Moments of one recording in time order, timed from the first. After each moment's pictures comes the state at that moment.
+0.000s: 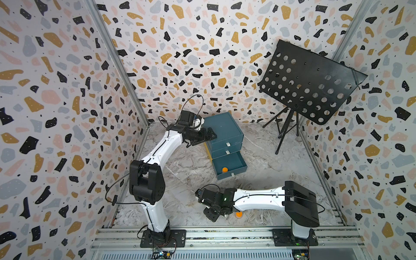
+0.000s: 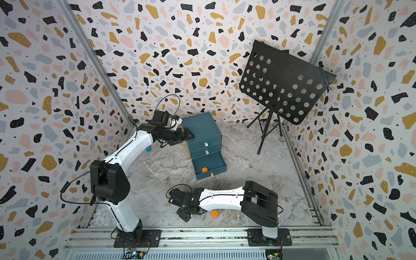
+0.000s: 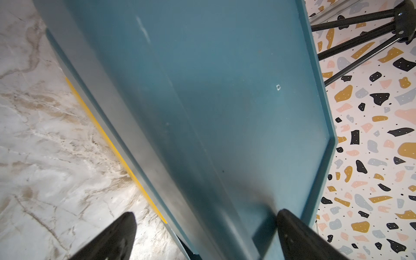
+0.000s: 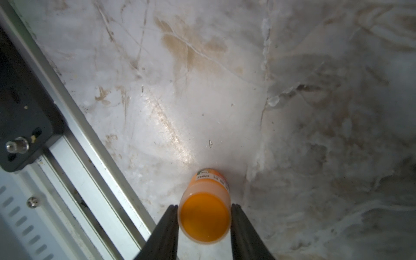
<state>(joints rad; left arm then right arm) -0.27 1.83 1.65 -0.72 0.54 -0.35 1.34 1.83 1.22 -0.55 0.00 0.36</state>
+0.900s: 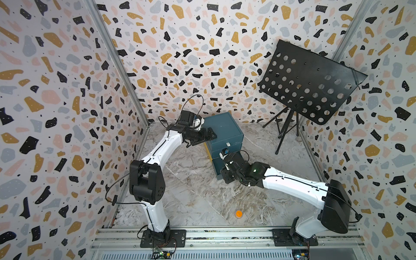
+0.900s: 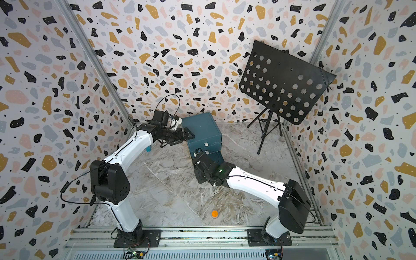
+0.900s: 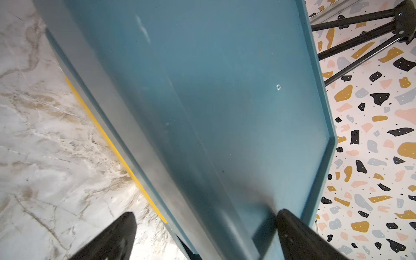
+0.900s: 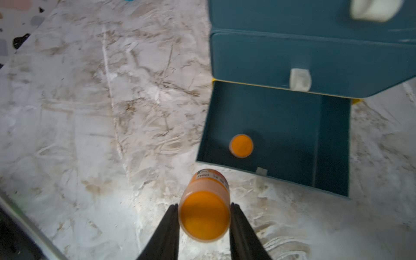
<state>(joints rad) -0.27 1.83 1.65 -0.72 0.54 -0.35 0.97 1.53 1.21 -0.54 0.19 0.38</state>
